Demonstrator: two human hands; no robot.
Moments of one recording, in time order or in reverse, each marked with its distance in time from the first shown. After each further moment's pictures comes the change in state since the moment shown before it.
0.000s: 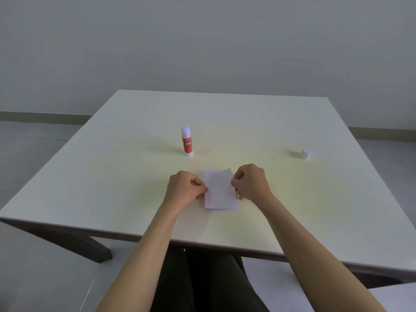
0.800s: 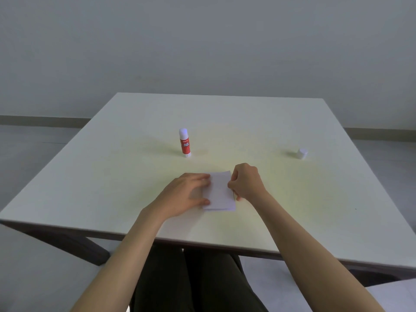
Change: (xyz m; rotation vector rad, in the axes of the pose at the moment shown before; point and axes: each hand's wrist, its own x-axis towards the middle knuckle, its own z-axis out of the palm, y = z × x) left_hand 0.004 -0.023 -0.008 0.332 -0.236 0.499; right_hand 0.005 -0.004 0.001 -0.098 -0.046 -0.002
